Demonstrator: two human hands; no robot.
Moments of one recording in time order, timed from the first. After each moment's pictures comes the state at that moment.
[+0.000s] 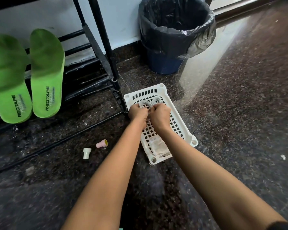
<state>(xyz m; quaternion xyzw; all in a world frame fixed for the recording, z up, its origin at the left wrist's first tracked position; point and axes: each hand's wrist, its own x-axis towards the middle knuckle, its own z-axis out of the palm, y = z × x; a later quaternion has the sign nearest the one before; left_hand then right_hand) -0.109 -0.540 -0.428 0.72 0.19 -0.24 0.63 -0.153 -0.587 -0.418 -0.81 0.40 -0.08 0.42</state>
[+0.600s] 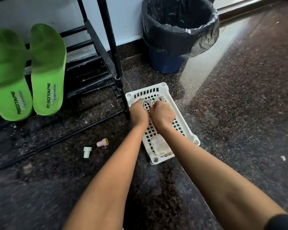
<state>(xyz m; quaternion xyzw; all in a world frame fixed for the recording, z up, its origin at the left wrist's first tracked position) -0.114 -0.527 -0.429 0.89 -0.03 -0.09 0.45 -0.143 -0.592 -0.421 -0.90 0.39 -0.01 0.20</state>
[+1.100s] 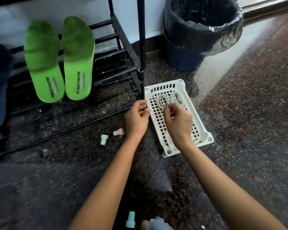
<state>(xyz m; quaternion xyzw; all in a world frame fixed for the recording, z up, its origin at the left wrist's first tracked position) -0.148 -0.438 -0.403 0.81 -0.04 -0.10 0.58 -0.209 -0.552 -0.391 -0.87 0.27 -0.23 0.33</state>
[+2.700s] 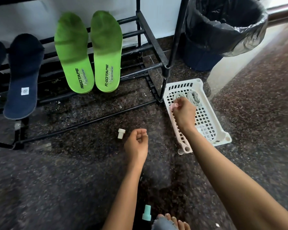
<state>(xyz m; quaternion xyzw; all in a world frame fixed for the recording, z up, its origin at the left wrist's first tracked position) -0.210 -0.354 -0.427 0.79 0.14 -0.14 0.58 -0.159 -0.542 -0.435 -0.86 0.30 -0.16 0.38</state>
